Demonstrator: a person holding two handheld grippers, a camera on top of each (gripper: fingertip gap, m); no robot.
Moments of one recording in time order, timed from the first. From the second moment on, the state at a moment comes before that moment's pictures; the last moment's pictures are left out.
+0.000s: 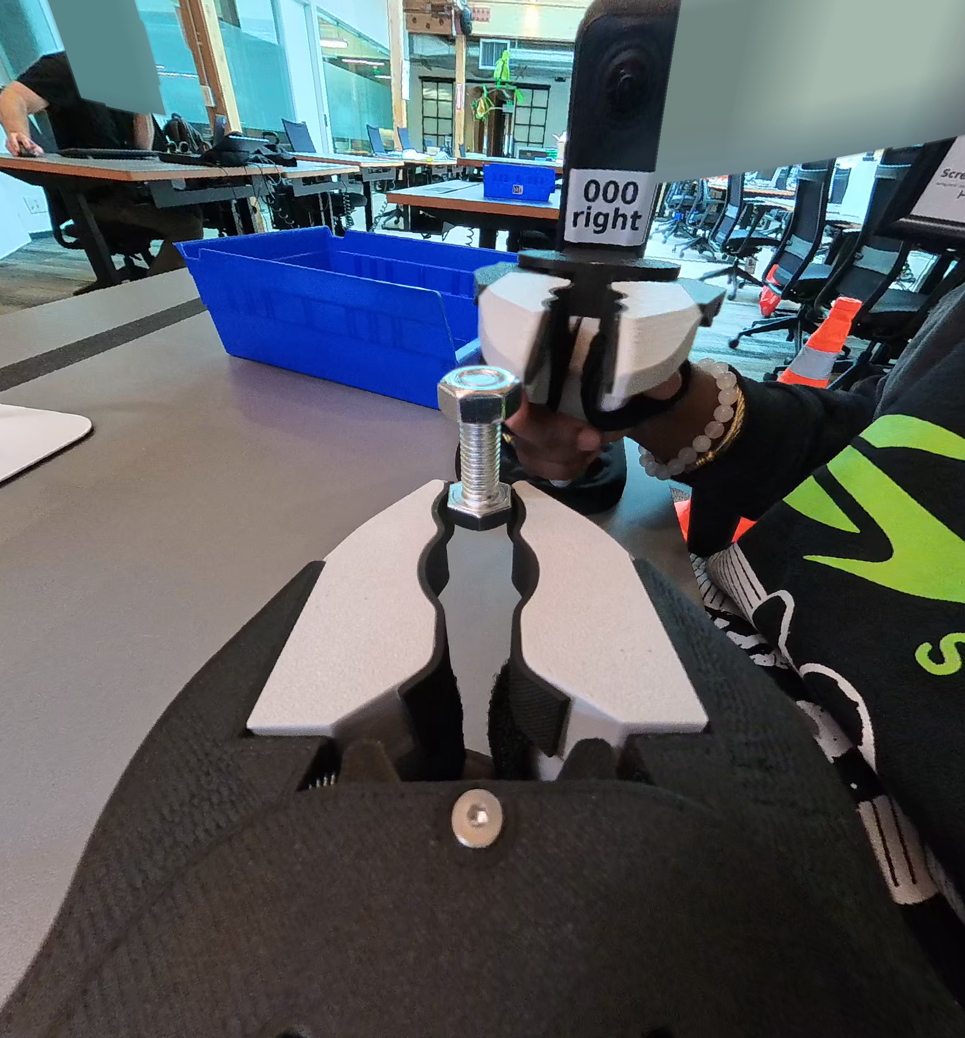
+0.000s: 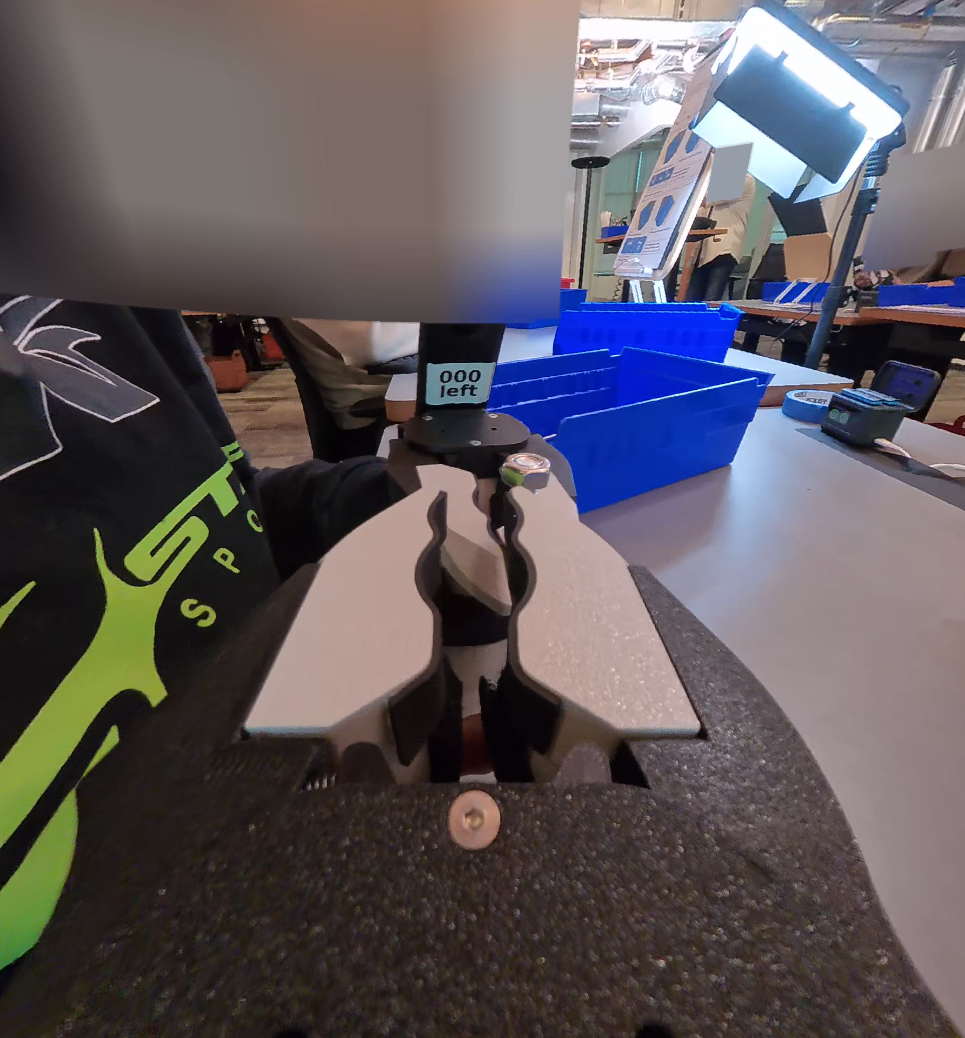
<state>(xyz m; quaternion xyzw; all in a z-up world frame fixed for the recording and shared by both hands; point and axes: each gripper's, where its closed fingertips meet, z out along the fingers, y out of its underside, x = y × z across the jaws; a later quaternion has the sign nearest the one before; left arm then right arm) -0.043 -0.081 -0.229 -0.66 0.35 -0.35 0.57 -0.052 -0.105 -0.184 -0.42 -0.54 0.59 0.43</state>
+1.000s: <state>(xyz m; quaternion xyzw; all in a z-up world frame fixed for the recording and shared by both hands) -0.044 -0.079 -0.229 -0.66 0.35 -0.35 0.57 -0.055 -0.103 -0.183 -0.42 -0.55 0.59 0.43</state>
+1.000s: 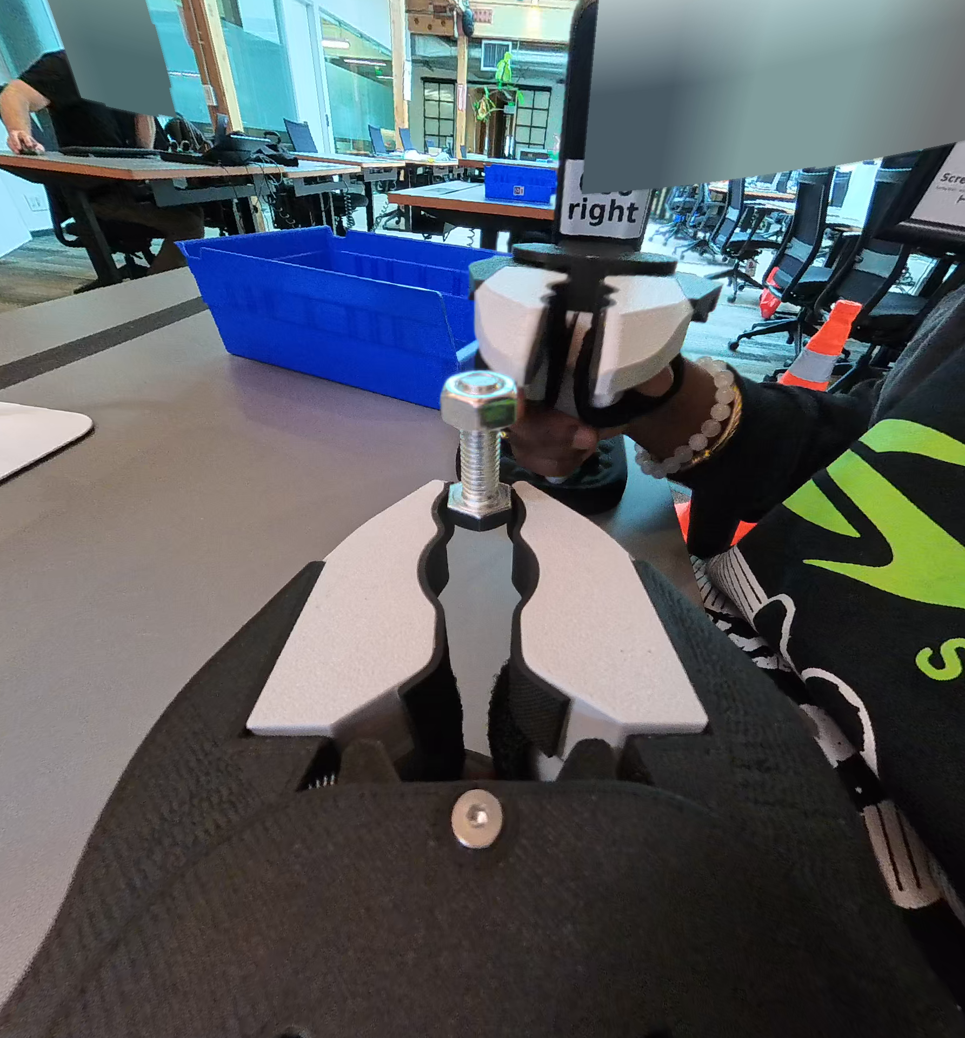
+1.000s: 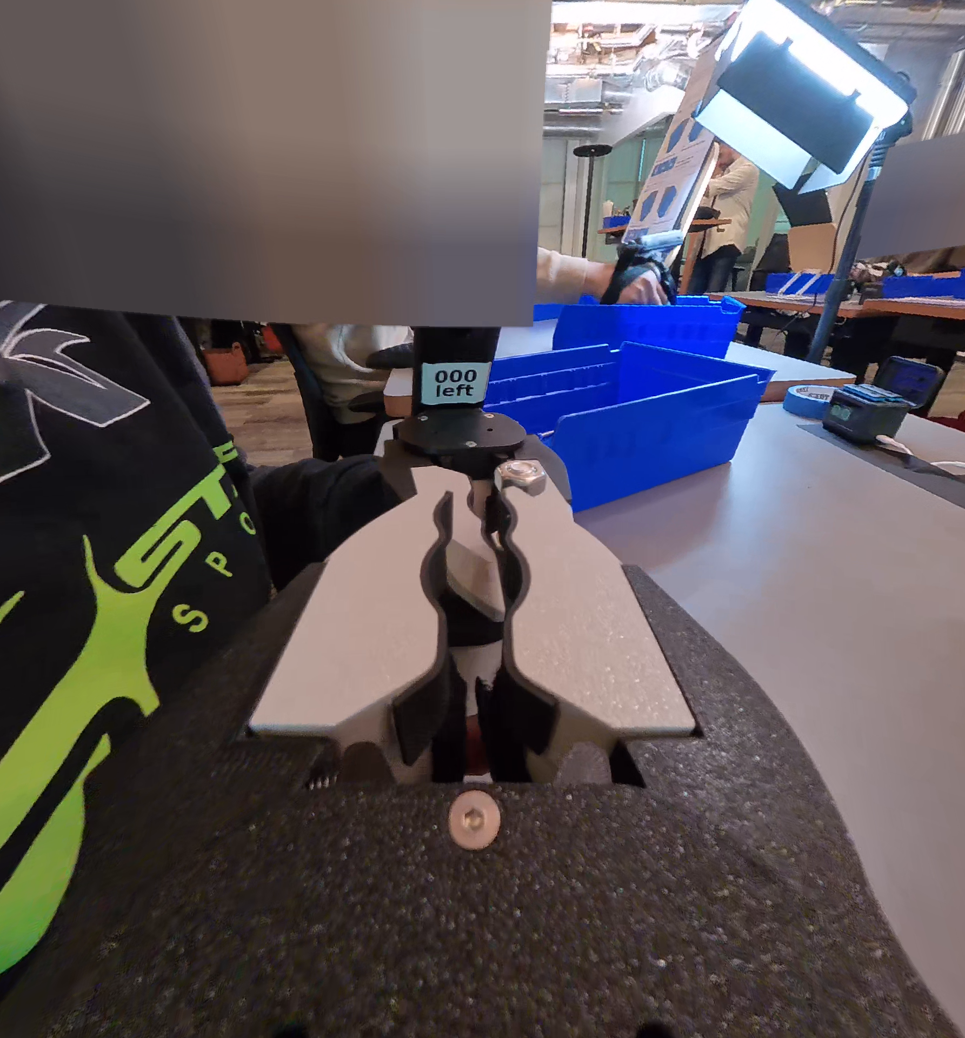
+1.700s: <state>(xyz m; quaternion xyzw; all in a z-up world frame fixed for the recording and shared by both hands) -0.043 -0.080 -0.230 -0.66 0.35 -0.35 0.57 -0.091 -0.104 -0.186 -0.41 -0.57 0.58 0.41</state>
